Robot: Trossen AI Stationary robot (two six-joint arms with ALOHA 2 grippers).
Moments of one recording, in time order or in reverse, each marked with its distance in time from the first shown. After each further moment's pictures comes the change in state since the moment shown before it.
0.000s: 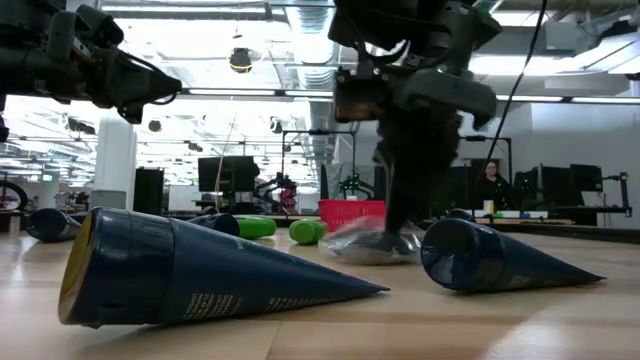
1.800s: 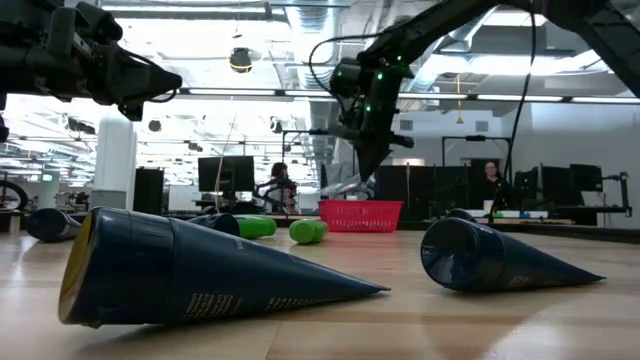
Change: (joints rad) left arm 0.000 0.000 0.000 0.023 -0.001 0.003; right arm -0.744 0.119 0.473 -0.325 0.195 0.142
